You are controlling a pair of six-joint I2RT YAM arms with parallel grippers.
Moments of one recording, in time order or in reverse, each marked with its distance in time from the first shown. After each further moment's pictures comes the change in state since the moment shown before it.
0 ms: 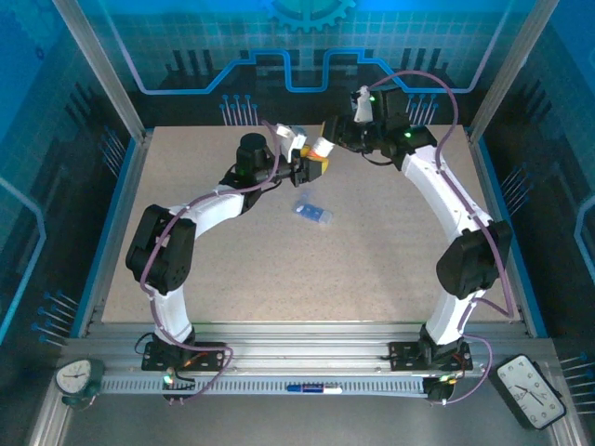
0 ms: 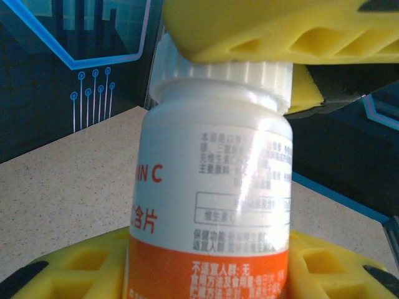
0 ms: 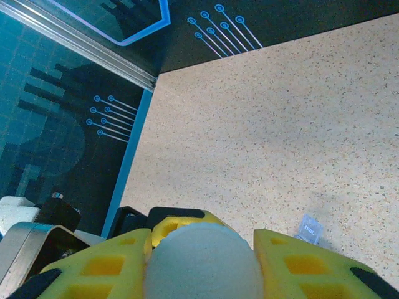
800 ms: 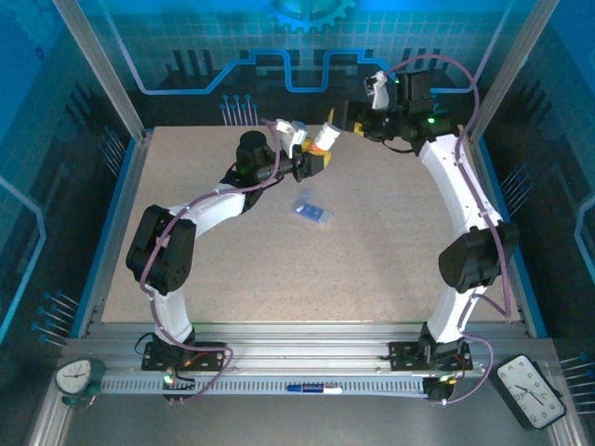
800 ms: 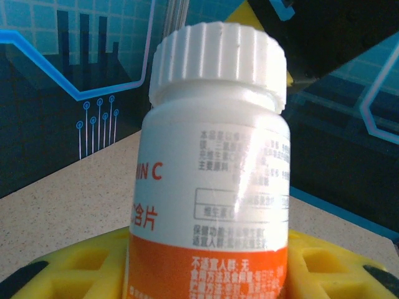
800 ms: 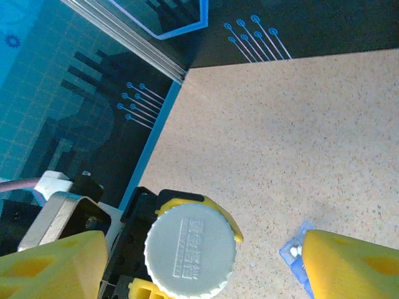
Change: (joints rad) left arm -0.009 0.000 0.020 0.055 -0.024 -0.011; right arm -0.130 0.032 0.145 -0.100 -0.246 -0.188
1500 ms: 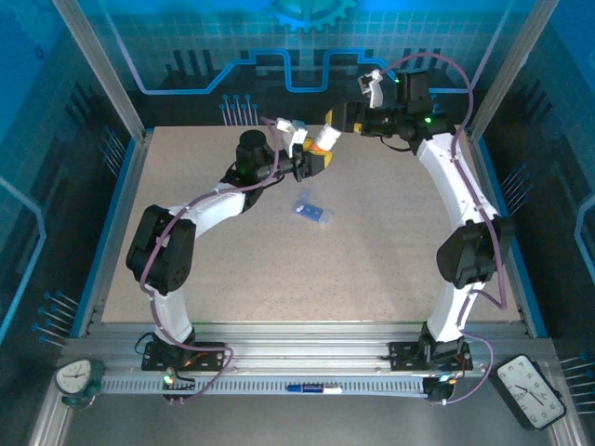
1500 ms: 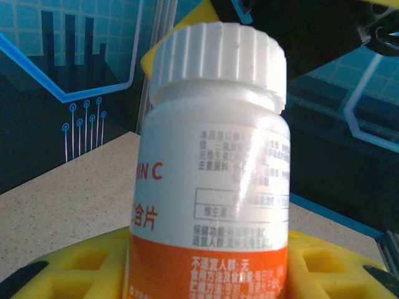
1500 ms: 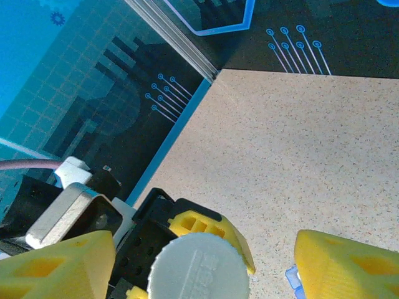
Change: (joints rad) left arm 0.000 0.000 0.011 0.007 0.037 -0.024; right arm -0.001 0.038 0.000 0.061 -0.108 -0.063
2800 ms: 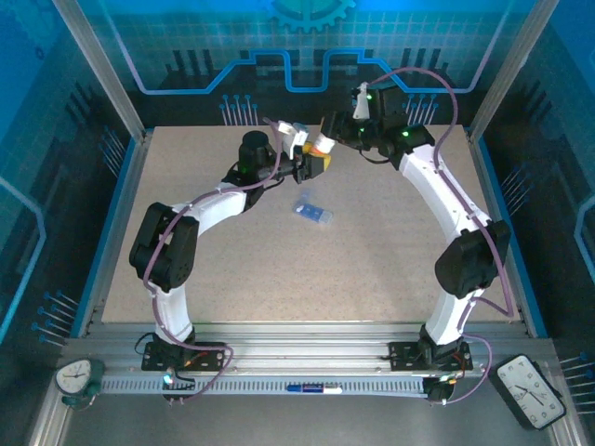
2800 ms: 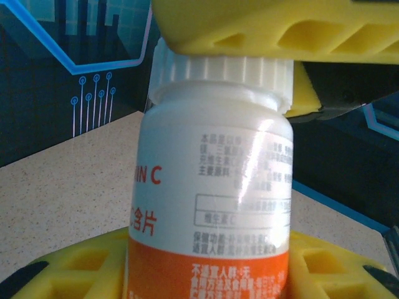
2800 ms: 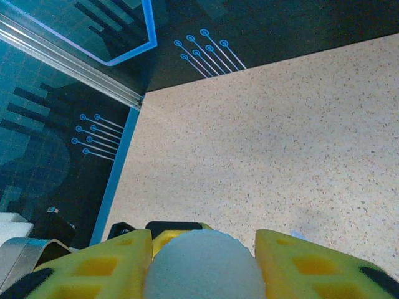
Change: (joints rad) left arm 0.005 0.029 0.007 -0.040 -0.020 0.002; right arm 0.148 -0.061 -0.114 0.034 0.444 0.259
